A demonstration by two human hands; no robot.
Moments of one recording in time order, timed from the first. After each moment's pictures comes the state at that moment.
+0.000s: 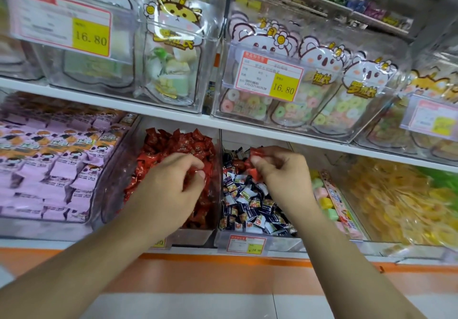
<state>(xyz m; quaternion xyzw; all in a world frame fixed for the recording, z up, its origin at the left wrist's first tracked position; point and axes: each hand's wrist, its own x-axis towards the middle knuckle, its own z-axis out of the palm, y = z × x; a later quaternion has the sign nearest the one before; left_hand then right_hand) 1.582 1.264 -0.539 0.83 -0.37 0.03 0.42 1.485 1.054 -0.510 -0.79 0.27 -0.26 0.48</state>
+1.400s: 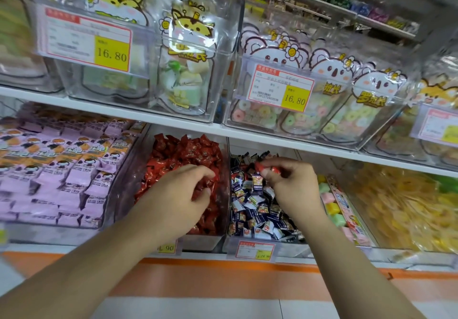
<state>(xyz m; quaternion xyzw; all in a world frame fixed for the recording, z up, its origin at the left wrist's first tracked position) 1.593 1.272 -0.537 0.84 -0.41 -0.02 0.36 1.487 1.032 -0.530 -0.84 0.28 -0.27 0.37</state>
